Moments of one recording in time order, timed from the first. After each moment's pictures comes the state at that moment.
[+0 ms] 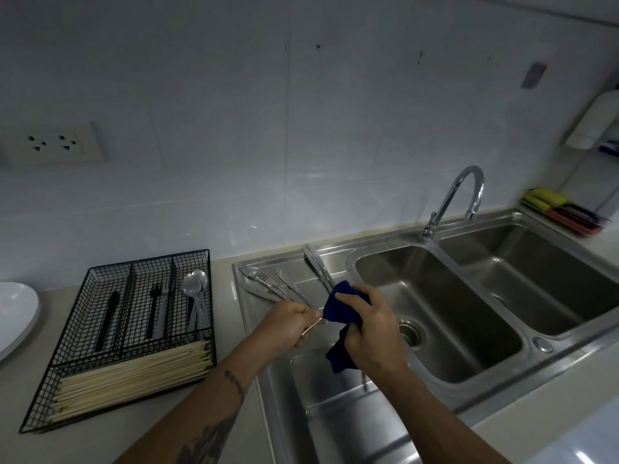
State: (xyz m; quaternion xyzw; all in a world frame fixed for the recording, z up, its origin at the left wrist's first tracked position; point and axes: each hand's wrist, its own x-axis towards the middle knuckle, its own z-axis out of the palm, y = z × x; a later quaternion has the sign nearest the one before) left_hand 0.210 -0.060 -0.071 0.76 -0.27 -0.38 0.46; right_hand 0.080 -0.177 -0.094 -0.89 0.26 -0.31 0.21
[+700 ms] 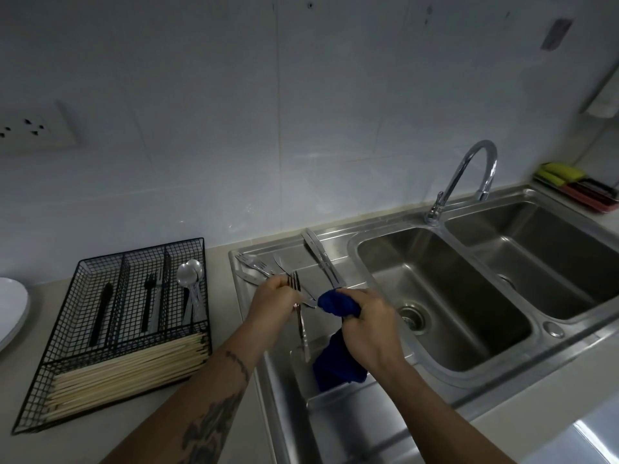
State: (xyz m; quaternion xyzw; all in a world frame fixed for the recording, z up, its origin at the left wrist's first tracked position) left_hand 0.229 -0.085 -0.080 0.76 -0.09 -0.34 0.55; right_hand 0.086 -0.176 -0.095 -0.86 0.32 -0.24 0.32
